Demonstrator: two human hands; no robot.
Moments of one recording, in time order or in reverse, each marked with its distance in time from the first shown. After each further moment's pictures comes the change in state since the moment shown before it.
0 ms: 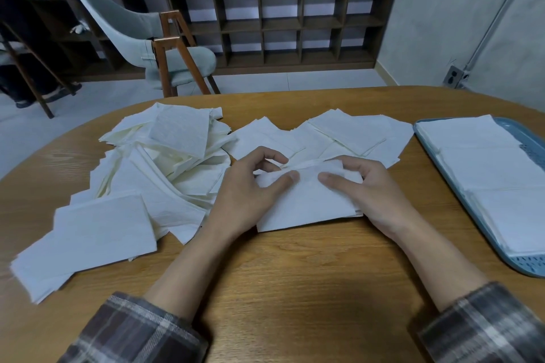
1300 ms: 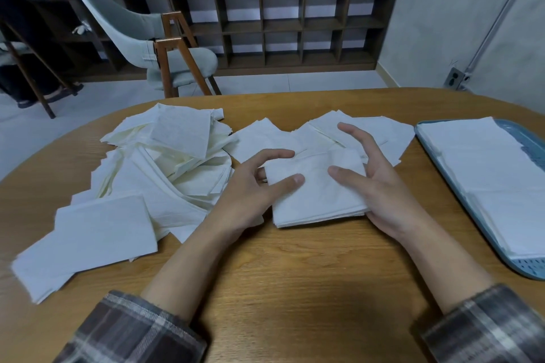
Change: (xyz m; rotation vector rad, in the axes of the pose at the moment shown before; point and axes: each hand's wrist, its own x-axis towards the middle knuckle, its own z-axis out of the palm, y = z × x) left_hand -0.003 0.009 0.000 -0.298 -0.167 -0.144; right_hand 0.001 -0.004 -0.002 0.231 -0.027 -0.095
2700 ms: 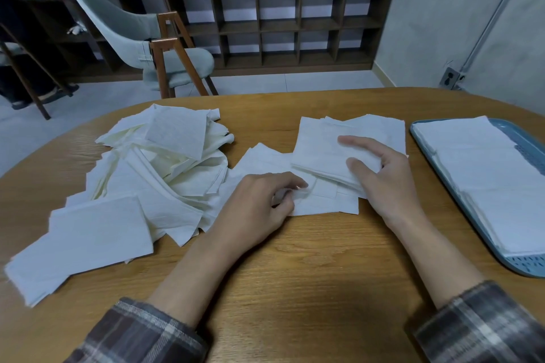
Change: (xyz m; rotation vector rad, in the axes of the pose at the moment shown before) left_hand 0.001 -0.021 0.004 0.660 -0.016 0.469; right_hand 0.007 0.010 -0.017 -0.454 0.320 -0.189
